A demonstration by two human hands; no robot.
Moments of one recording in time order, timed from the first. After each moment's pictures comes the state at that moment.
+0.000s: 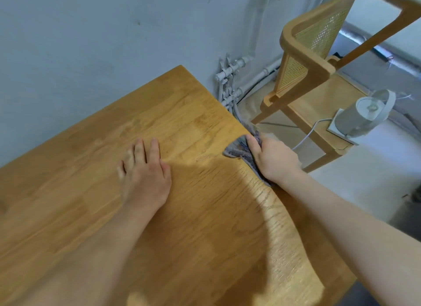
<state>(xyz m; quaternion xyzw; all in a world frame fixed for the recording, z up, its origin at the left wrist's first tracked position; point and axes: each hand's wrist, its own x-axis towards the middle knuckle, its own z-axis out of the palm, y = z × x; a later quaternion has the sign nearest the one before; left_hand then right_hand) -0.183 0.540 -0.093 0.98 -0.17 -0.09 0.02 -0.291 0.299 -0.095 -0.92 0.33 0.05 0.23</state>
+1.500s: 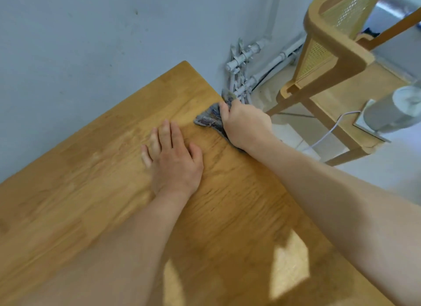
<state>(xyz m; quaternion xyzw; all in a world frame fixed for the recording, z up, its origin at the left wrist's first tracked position) -0.149 0.466 -0.107 0.99 -0.15 -0.05 0.06 -0.165 0.303 -0.096 -0.97 0.20 -0.01 0.14</state>
